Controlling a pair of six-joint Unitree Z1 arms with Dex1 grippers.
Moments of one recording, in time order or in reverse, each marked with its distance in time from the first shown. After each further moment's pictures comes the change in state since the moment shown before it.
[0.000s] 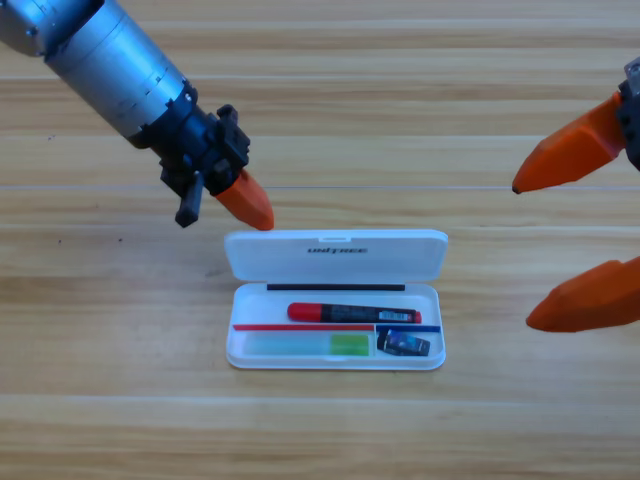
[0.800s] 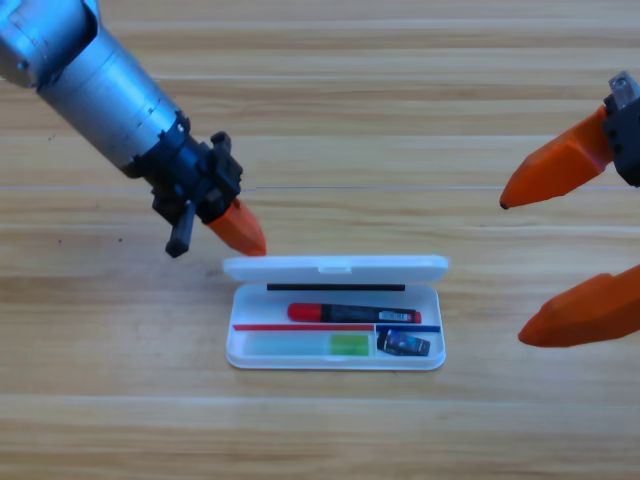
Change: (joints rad) arm 0 -0.008 -0.024 0.108 -0.070 0.003 0.000; arm 1 0.000 0.018 0.000 0.000 0.040 0.000
